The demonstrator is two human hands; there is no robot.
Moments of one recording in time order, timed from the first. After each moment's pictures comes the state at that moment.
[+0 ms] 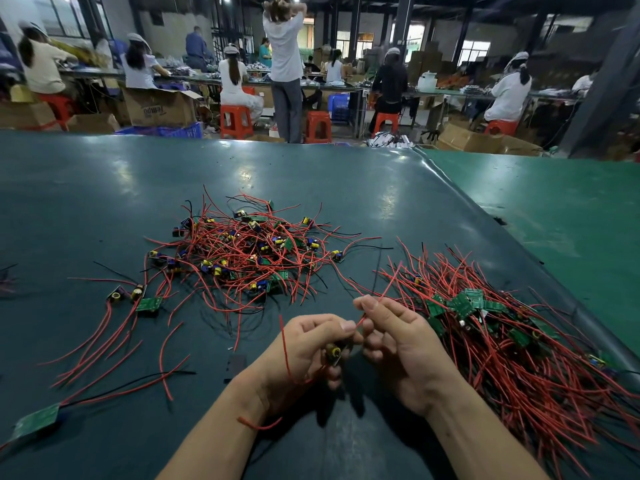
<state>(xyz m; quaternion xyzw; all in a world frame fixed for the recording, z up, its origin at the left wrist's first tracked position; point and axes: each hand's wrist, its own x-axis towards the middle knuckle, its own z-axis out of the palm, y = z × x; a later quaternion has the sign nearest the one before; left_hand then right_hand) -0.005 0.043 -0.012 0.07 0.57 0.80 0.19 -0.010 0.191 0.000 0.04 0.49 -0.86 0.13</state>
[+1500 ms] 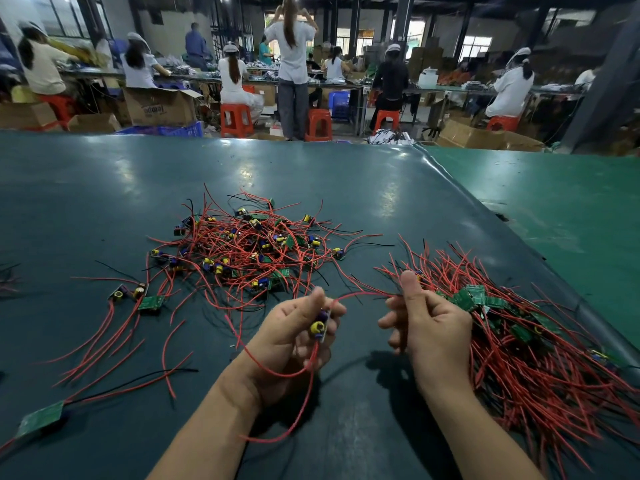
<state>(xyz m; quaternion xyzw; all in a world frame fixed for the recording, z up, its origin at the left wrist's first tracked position) -0.006 0.032 -0.002 0.06 0.48 0.86 0.18 -0.013 0.201 -0.006 0.06 0.65 -0.73 -0.18</state>
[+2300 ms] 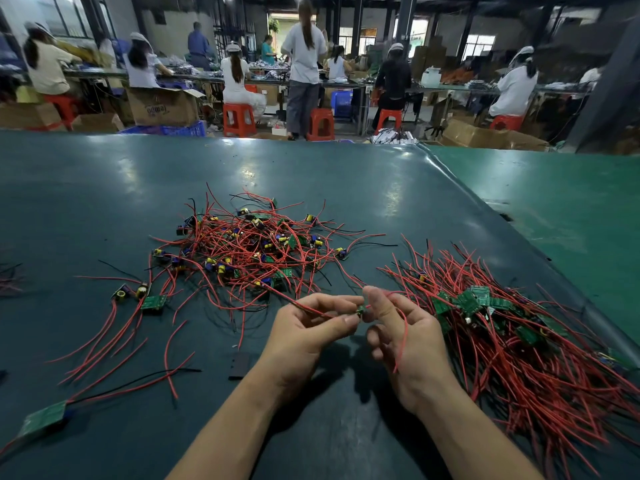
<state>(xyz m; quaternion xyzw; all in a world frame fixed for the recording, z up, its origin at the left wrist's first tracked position) -0.008 0.047 -0.016 0.06 0.55 0.83 0.02 -0.011 0.182 -0.011 0.05 0.55 -0.83 -0.01</state>
